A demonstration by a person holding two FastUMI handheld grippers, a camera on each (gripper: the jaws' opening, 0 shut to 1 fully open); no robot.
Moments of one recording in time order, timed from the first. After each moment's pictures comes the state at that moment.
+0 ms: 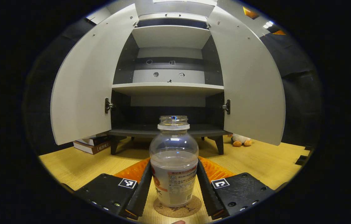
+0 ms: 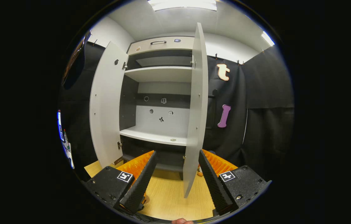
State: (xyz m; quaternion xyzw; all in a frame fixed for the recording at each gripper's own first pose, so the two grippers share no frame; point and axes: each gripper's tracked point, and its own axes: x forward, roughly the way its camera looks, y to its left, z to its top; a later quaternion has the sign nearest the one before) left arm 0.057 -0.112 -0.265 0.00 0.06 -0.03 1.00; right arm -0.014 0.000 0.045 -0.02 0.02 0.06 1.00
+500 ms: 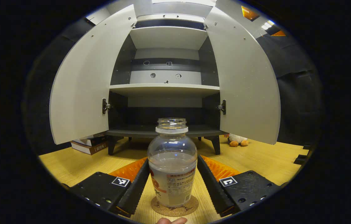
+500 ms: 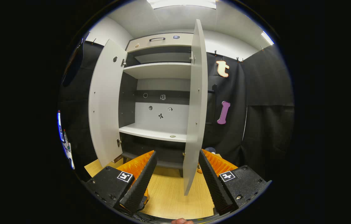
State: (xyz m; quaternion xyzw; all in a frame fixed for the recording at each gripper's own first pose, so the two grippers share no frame) left arm 0.055 -0.118 -0.255 0.00 0.05 -0.05 1.00; right arm -0.014 0.001 0.037 -0.02 0.04 0.06 1.00
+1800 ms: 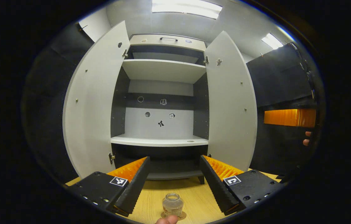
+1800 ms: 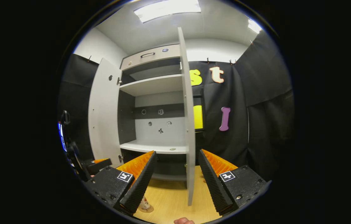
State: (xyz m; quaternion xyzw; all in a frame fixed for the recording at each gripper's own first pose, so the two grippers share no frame) left arm 0.017 -0.107 -0.019 -0.01 -0.01 -0.09 1.00; right arm 0.006 -0.035 0.052 0.06 -0.06 0.07 0.99
